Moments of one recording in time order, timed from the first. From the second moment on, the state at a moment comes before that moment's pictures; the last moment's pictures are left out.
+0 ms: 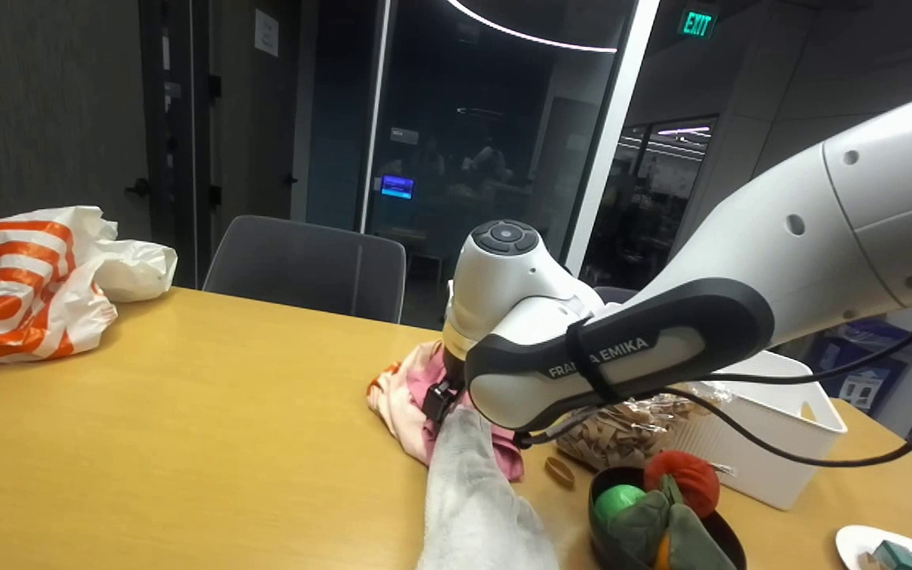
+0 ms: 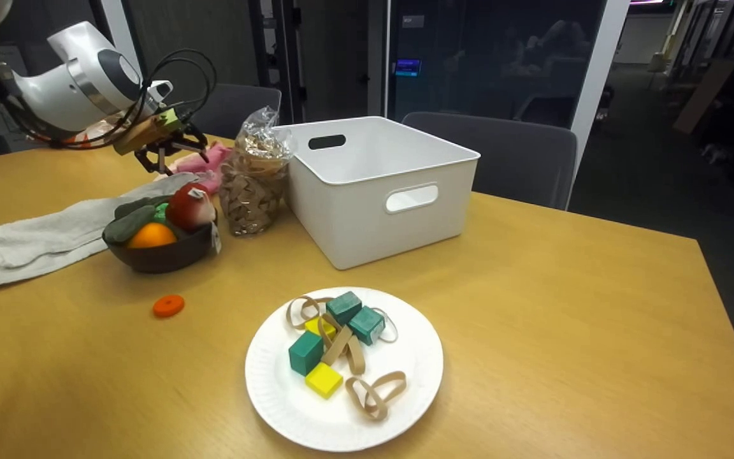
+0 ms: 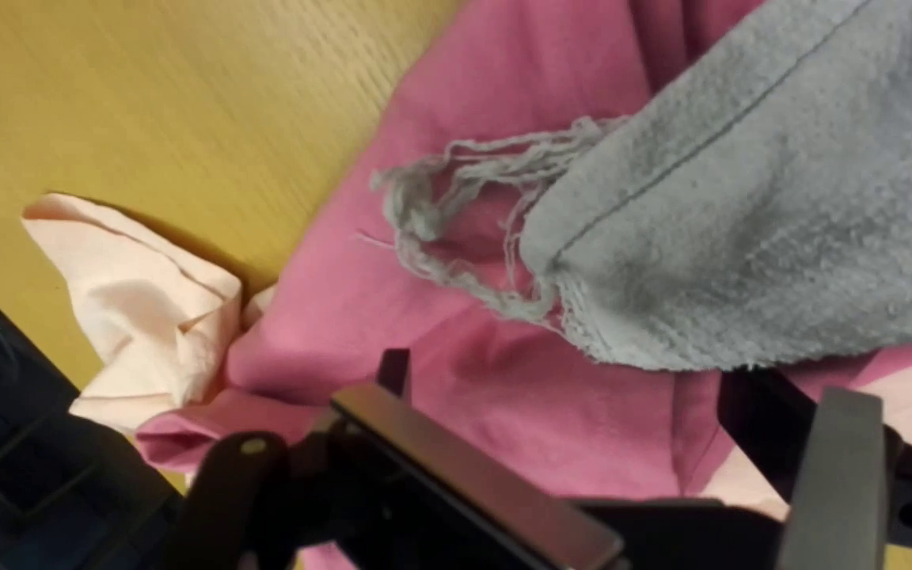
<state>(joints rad) 0.77 0.68 -0.20 -1.57 -0.39 2.60 0.05</state>
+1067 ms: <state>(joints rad) 0.57 0.71 -0.05 -1.52 -0.46 2.60 0.09</state>
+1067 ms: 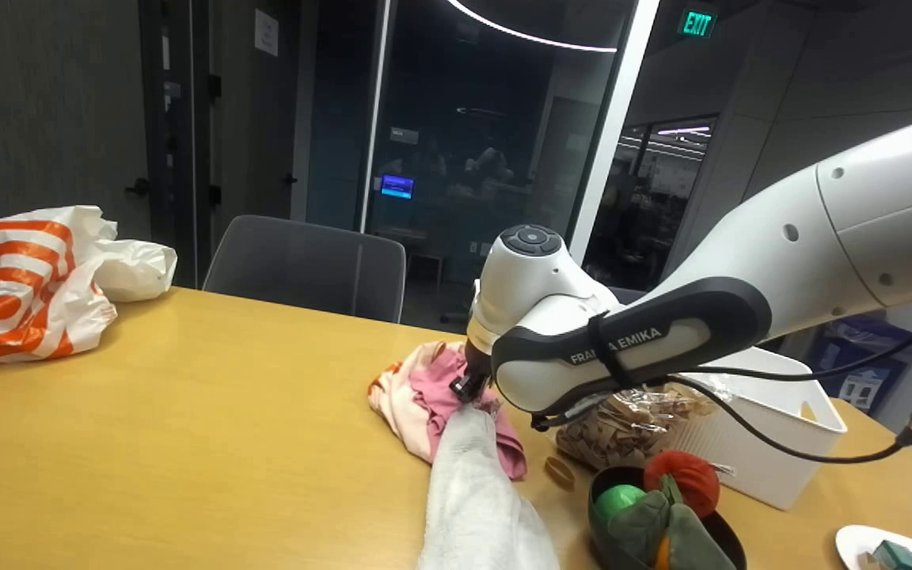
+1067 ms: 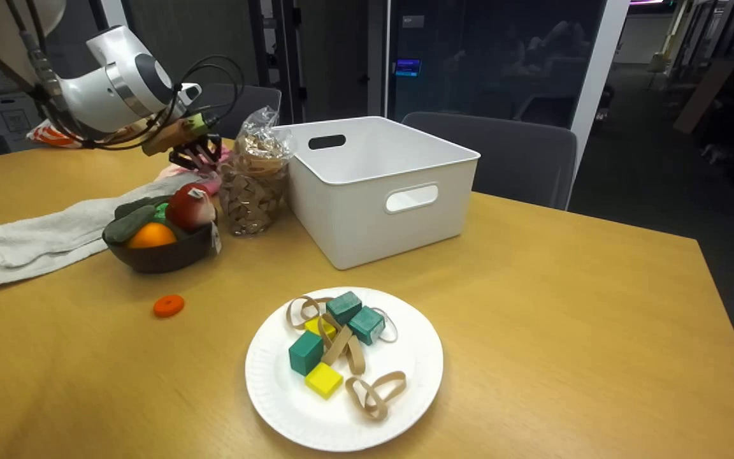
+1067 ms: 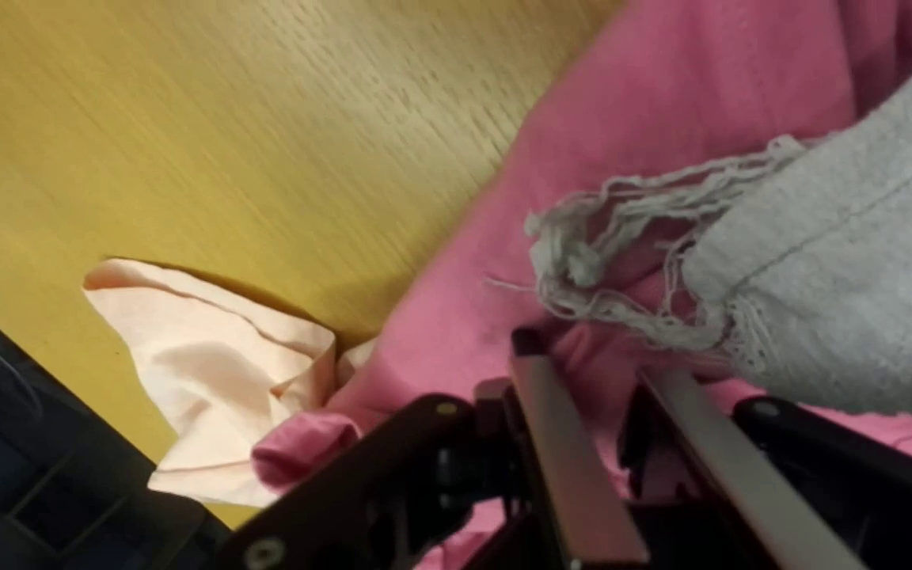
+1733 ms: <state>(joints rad) 0.44 0.65 0.03 -1.50 -0.34 2.66 0.09</state>
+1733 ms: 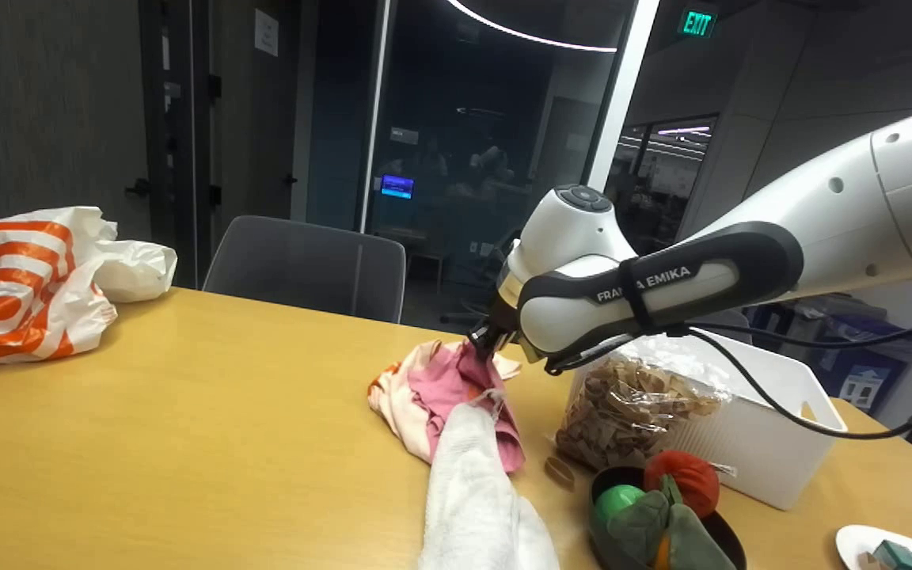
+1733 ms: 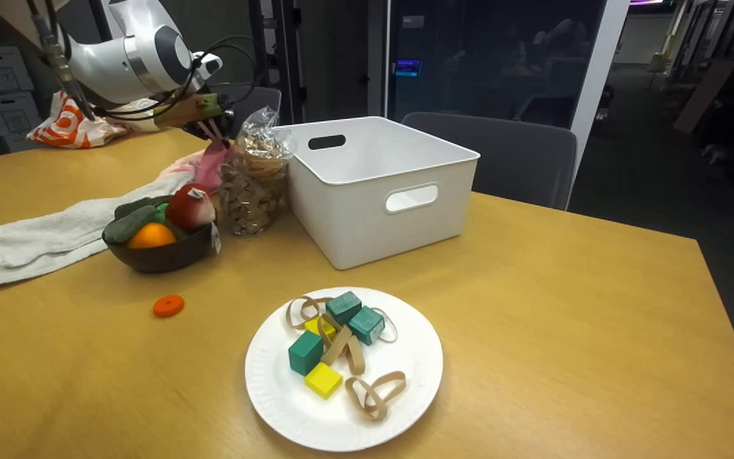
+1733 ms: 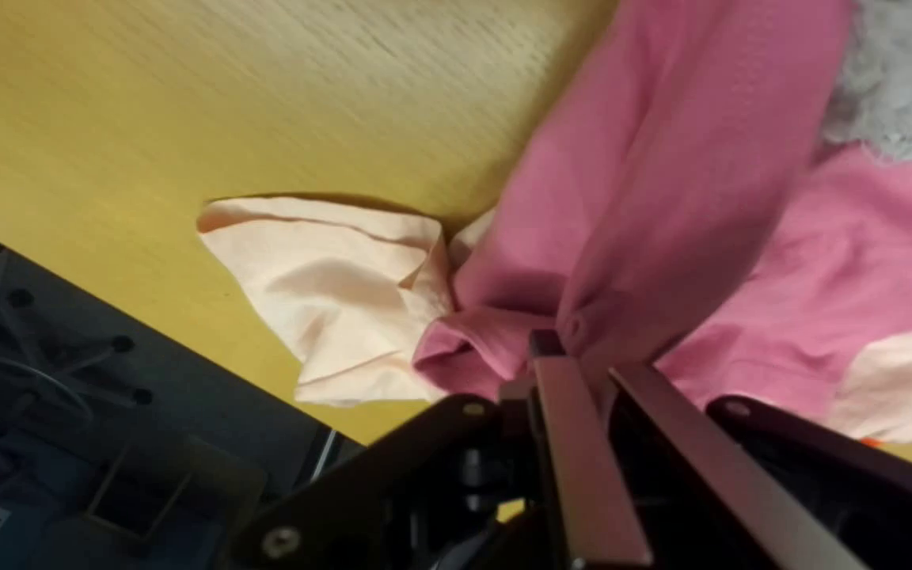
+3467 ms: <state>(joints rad) 0.20 0.10 0.29 -1.89 0.03 2.91 -0.32</state>
